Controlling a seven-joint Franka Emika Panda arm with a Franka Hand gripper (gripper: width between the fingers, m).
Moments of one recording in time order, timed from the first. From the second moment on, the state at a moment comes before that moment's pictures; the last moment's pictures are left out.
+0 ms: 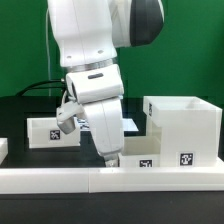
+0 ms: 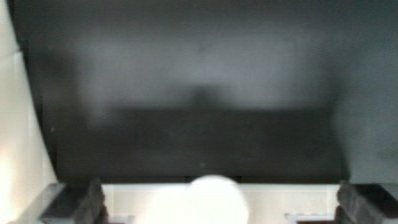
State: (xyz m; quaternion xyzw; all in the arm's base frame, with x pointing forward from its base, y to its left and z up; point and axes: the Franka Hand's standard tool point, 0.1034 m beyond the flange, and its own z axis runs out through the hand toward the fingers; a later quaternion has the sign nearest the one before) arm 0.593 -0.025 0.018 -0.68 -0.72 -0.07 0.07
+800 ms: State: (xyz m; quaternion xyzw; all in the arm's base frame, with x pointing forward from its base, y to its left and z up) arm 0.597 0.022 0.018 -0.66 -0.74 -0.06 0.07
